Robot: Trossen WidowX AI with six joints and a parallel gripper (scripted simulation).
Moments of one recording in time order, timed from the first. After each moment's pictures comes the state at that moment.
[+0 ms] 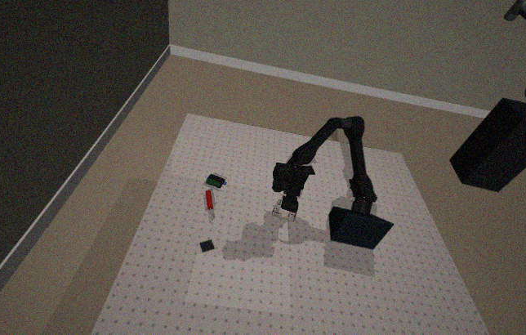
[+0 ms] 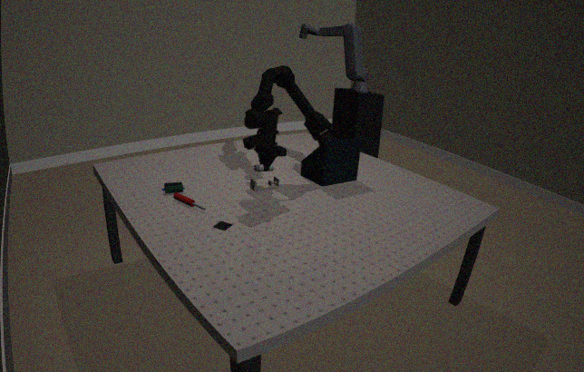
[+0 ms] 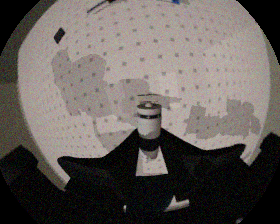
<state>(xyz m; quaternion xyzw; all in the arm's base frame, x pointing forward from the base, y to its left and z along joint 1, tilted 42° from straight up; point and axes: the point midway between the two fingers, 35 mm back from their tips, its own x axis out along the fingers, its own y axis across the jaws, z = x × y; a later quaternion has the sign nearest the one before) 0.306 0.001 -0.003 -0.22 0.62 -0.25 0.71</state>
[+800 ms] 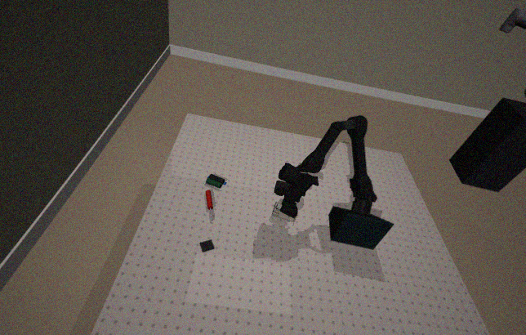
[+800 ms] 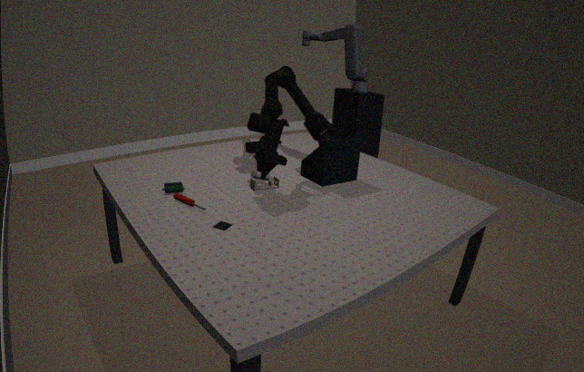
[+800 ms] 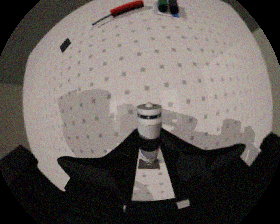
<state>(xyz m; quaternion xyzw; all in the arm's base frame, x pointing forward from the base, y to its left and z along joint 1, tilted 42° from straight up) 0.312 -0.021 -0.024 -0.25 0.55 -0.21 0.77</state>
